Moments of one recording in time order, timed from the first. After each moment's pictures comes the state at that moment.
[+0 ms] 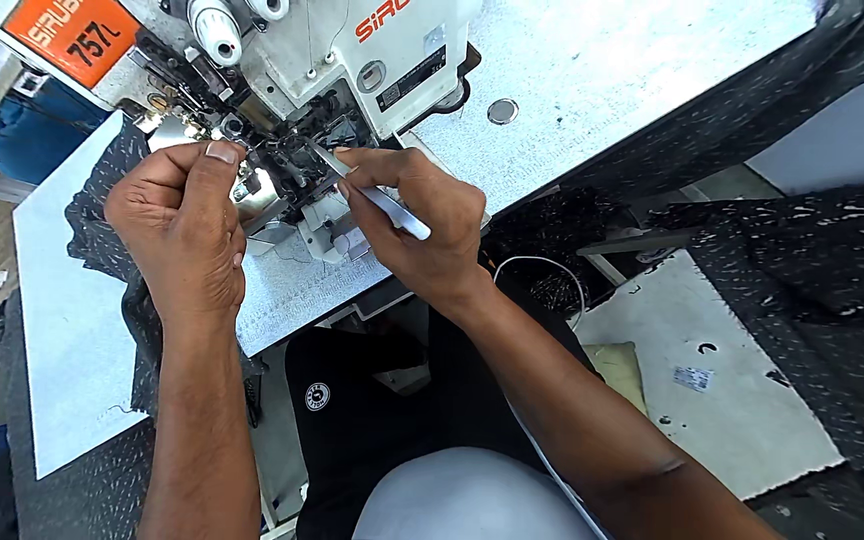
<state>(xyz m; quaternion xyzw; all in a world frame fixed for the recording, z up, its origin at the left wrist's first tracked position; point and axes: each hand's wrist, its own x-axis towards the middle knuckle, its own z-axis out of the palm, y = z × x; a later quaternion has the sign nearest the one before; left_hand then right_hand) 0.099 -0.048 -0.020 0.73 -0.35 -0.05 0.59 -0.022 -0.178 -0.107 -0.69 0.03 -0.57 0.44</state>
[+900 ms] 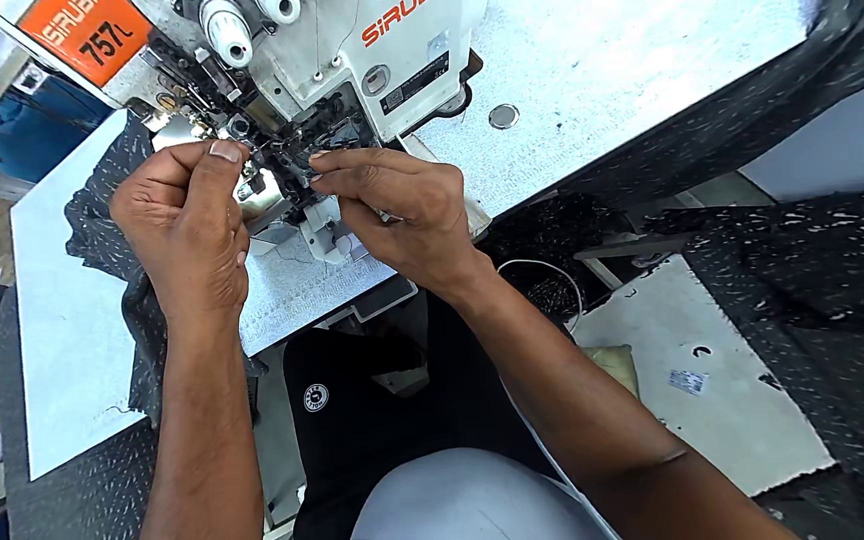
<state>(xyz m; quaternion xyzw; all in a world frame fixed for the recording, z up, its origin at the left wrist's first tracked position) 0.099 -0.048 -0.020 0.72 -0.34 -0.04 0.60 -0.012 -0.188 -0.103 -0.72 -0.06 -0.53 0.45</state>
